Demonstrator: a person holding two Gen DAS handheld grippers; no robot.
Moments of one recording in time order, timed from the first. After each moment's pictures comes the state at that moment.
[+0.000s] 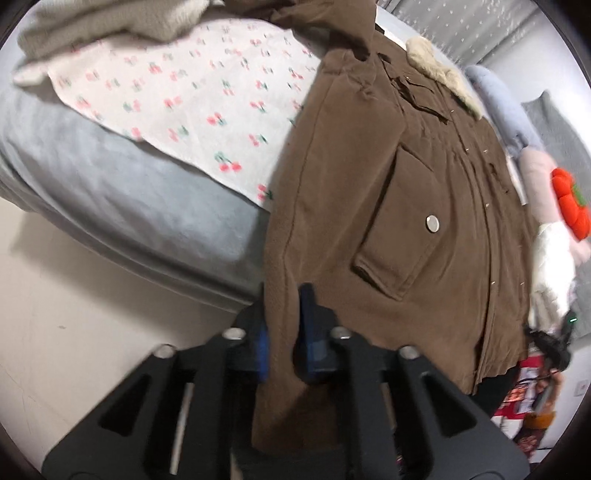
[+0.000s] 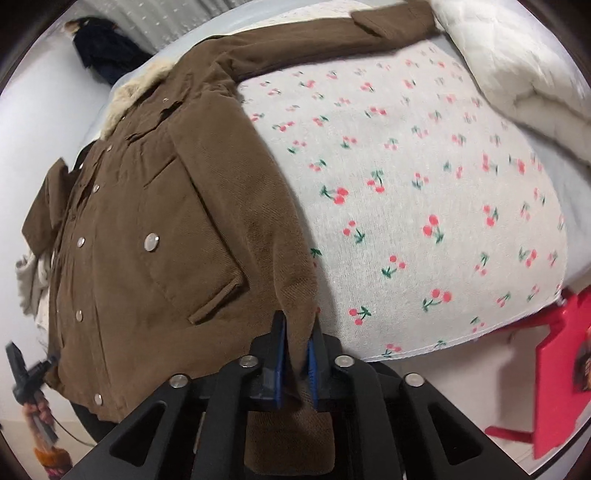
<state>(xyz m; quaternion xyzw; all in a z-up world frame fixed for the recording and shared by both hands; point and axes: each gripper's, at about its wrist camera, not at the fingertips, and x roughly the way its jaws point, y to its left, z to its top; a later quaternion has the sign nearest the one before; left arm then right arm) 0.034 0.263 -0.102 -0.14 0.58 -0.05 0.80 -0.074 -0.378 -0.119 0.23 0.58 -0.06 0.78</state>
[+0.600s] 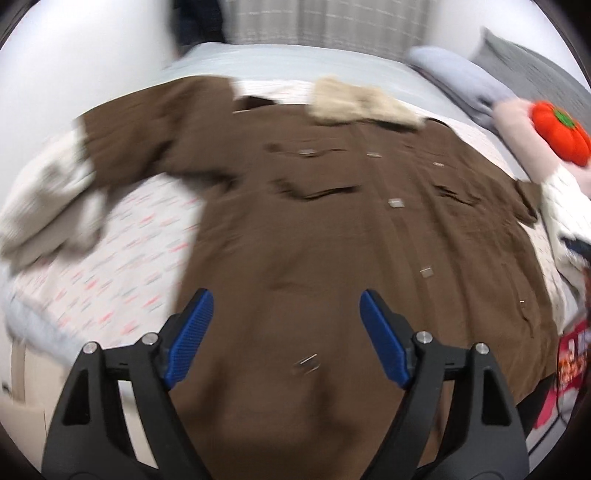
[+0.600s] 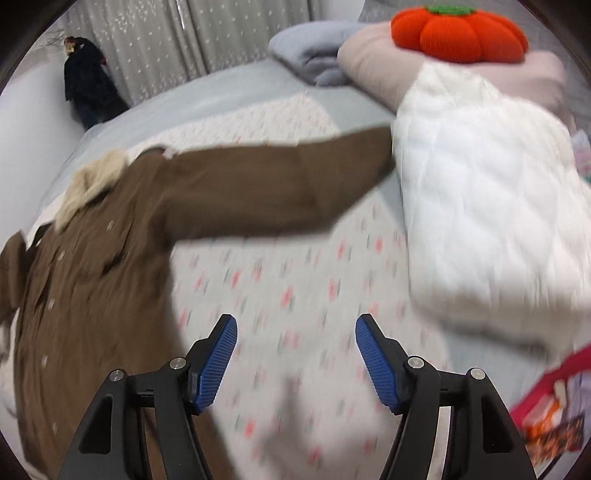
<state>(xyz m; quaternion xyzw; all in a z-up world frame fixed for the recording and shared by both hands) 0.121 0.108 -0.024 0.04 0.47 -0.10 0.88 0.034 -0.489 -0.057 0.15 0.46 -0.19 0.85</state>
